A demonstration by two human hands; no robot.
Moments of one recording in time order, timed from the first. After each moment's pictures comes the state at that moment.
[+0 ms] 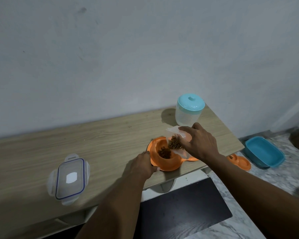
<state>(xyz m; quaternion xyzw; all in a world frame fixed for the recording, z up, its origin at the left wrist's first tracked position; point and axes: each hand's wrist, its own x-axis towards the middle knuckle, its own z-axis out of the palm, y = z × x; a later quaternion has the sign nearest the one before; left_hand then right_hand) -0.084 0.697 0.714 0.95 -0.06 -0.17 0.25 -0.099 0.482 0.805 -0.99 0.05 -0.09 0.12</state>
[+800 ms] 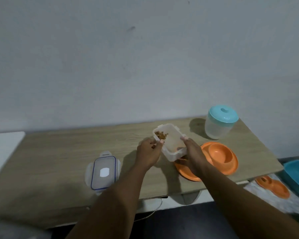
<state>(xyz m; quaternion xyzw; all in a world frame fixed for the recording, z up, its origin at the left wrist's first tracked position) -0.068 0.768 0.781 0.84 0.11 -0.05 0.53 -0.085 0.601 0.798 -0.63 0.20 0.10 0.74</state>
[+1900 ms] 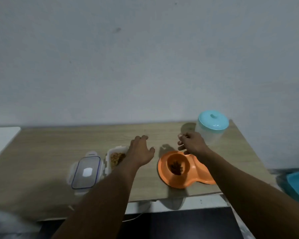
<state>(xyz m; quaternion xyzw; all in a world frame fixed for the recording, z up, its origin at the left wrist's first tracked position) -0.042 0.728 0.782 0.95 0.04 -0.06 0.29 -0.021 0.514 0.812 -0.82 0.10 0.11 0.55</state>
